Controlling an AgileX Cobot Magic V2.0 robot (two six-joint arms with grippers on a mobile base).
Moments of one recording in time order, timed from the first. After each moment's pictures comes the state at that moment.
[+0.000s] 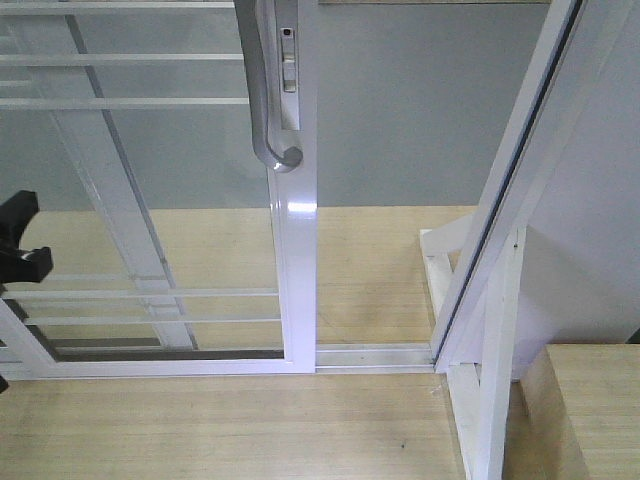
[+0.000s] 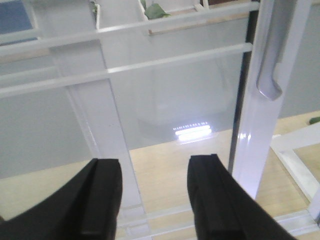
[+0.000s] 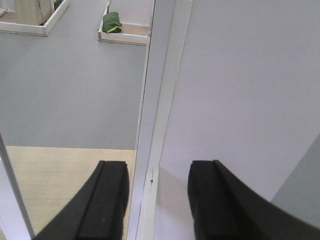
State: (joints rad) left arm -0.14 0.91 -0.42 -0.07 -0.07 0.18; right arm 0.06 0.52 -0.54 -0.38 0.46 0.28
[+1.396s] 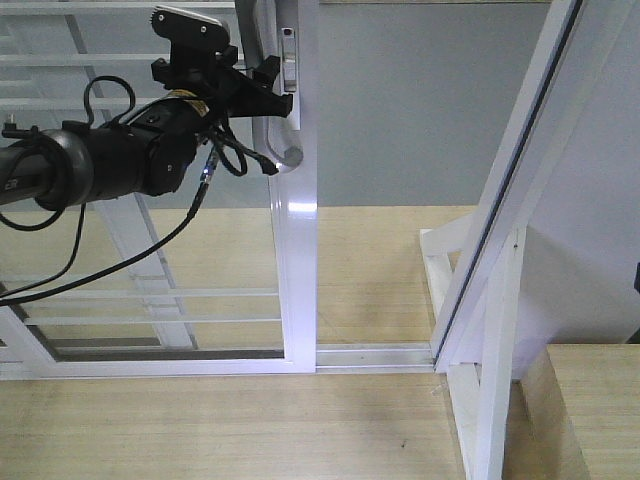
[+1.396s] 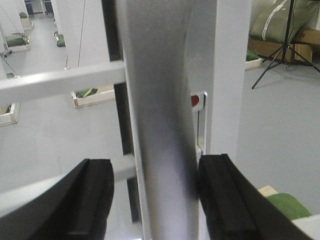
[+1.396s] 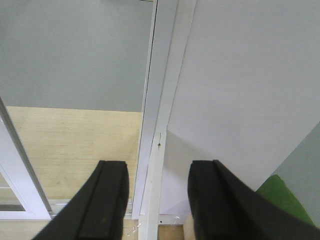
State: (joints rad) left arm -0.42 2.00 -1.32 -0.07 -0.50 0.10; right arm 0.06 0.67 -0.53 -0.36 0.45 0.28
